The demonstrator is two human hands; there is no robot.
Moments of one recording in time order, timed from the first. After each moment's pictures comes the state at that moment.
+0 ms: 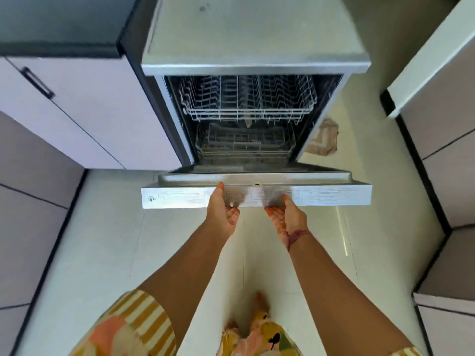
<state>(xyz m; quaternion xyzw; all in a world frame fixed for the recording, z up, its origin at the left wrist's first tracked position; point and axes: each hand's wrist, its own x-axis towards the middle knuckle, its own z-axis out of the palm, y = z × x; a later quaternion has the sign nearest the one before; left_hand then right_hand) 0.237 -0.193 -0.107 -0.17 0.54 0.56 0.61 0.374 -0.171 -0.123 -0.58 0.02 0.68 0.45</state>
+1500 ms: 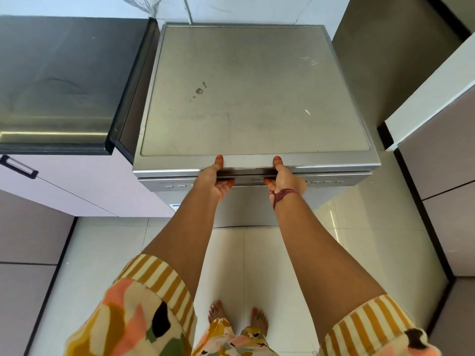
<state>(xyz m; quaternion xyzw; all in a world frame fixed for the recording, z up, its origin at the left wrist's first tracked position) 0.133 0.104 -0.006 -0.12 0.57 0.54 0.61 0.273 0.123 0.001 -0.68 -0.04 0.58 0.46</state>
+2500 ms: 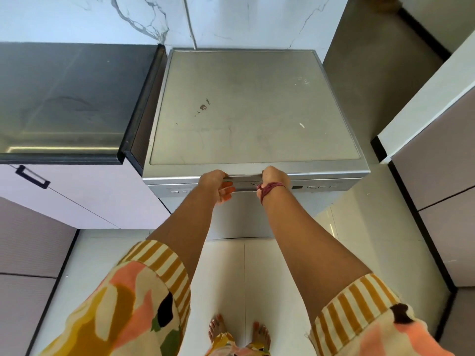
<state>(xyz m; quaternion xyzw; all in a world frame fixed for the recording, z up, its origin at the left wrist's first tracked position) 0.132 0.094 0.021 0.03 0.69 0.41 0.60 0.257 0.115 0.040 -0.66 -0.15 0.65 0.36</state>
